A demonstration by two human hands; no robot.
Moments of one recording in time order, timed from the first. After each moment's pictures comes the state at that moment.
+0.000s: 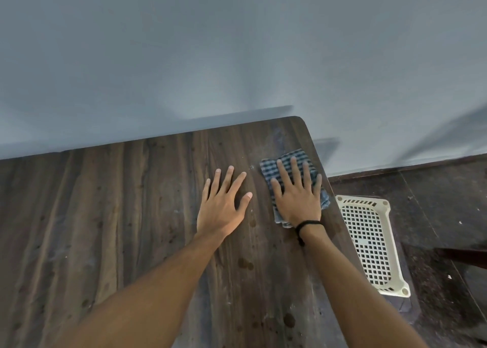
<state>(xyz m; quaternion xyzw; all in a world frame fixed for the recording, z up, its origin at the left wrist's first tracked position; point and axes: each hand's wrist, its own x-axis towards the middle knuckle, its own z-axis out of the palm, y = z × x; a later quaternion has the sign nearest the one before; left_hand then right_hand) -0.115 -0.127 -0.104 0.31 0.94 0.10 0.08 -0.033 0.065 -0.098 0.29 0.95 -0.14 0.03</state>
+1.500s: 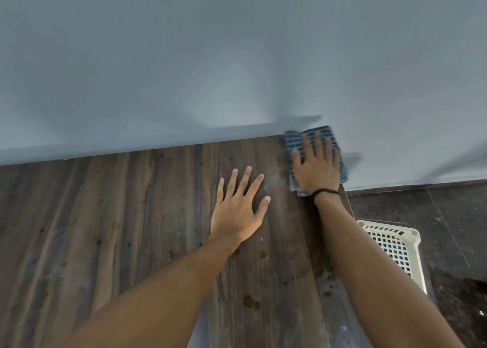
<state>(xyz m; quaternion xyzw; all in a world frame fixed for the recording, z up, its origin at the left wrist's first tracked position) -0.151 -0.086 -0.109 0.31 0.94 0.09 0.06 -0.149 0.140 -0.104 0.30 0.95 -0.14 -0.01</state>
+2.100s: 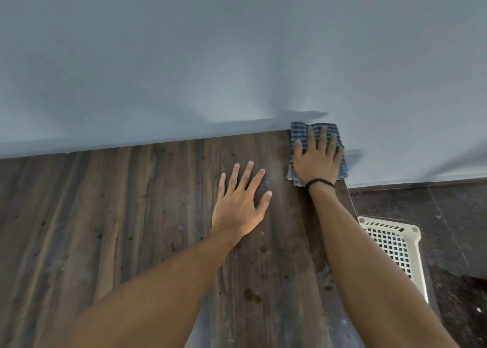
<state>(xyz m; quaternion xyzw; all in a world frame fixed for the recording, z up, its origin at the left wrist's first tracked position) -0.152 -0.086 -0.105 0.31 0.95 0.08 0.07 -0.159 0.130 -0.100 0.36 0.92 -0.15 -0.01</state>
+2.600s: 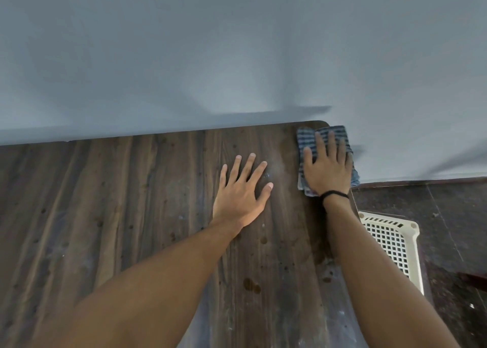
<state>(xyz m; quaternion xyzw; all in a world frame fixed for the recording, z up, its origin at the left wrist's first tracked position) -0.151 -0.087 -0.107 0.31 0.94 0.10 0.07 -0.120 0.134 -0.101 0.32 0.93 -0.15 -0.01</state>
